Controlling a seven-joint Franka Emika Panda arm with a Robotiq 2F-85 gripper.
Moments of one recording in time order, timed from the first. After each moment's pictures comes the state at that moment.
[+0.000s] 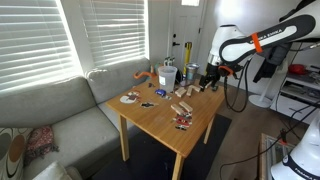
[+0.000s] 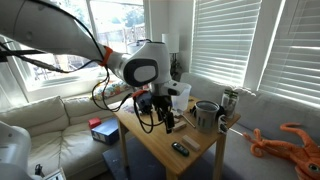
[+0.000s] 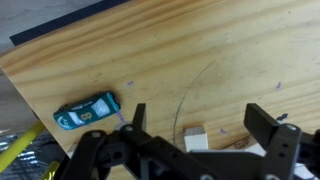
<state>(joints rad) -0.15 -0.22 -0.12 -2.36 -0.08 2.23 0.19</state>
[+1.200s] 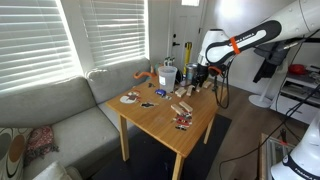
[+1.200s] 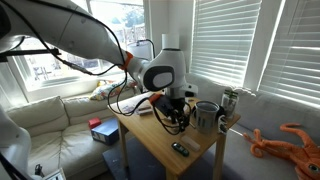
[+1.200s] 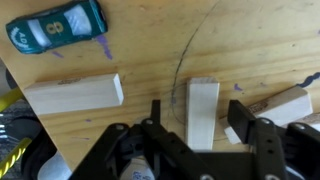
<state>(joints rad) -0.15 -0.01 -0.14 -2.19 -0.02 2.31 0.00</state>
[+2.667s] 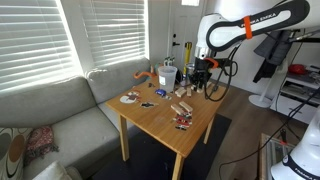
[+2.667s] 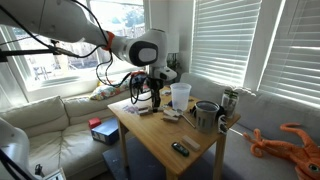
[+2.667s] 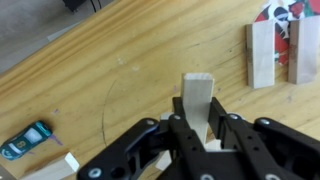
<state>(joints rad) -0.07 -0.13 -0.03 -2.13 0.05 1.98 0.48</state>
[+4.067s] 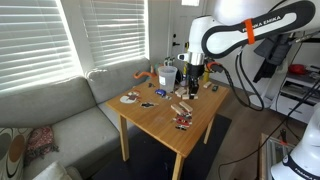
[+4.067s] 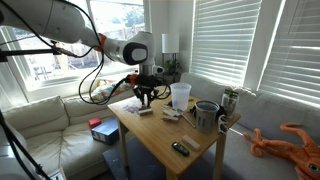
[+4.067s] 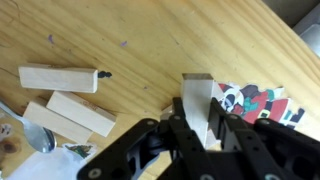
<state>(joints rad) 0.04 -0.12 0.00 -2.13 0.04 2.00 -0.50</state>
